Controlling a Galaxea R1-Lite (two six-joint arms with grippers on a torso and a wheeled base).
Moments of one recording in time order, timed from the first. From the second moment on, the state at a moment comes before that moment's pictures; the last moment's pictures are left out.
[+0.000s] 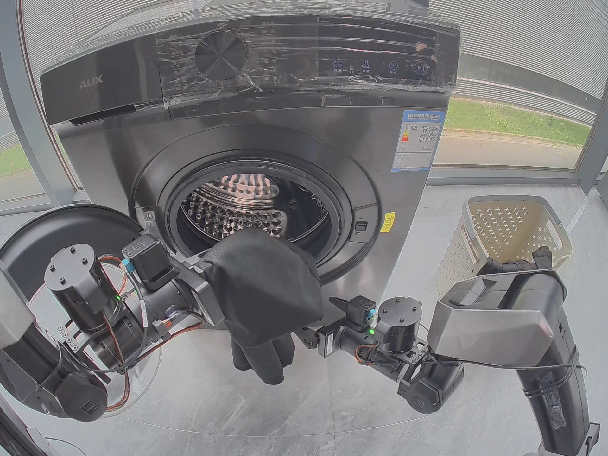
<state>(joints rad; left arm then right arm) -0.50 1.77 -0.34 -1.55 -0.19 -0.12 0.69 2.52 -0.86 -1.54 0.03 0.16</state>
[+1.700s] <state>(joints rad) -0.47 1.79 -0.33 -1.55 -0.19 -0.12 0.71 2.41 -0.73 -1.55 0.02 0.16</state>
